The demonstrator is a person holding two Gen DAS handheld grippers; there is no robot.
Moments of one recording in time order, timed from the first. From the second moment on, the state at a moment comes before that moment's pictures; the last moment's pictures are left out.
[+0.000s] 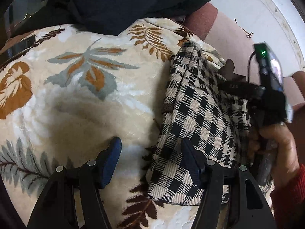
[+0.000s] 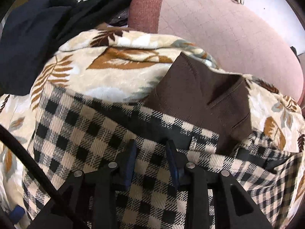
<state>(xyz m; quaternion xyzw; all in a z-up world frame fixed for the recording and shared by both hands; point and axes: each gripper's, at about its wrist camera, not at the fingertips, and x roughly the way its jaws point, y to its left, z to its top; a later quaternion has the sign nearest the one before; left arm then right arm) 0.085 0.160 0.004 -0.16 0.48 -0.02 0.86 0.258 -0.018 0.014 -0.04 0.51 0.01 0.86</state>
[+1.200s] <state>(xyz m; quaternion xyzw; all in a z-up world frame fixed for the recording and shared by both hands) 0.072 0.116 -0.013 -0.05 0.46 0.00 0.89 -0.023 -0.311 0.032 0.21 0.48 -0.05 0.85</state>
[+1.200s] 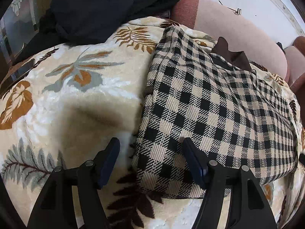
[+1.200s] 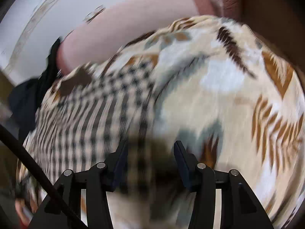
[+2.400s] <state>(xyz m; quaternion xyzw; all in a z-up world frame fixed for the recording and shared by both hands) 0.075 0.101 -0.008 -0.02 0.47 0.00 0.88 0.057 -0.109 0.024 0.17 0.46 0.10 0.87</state>
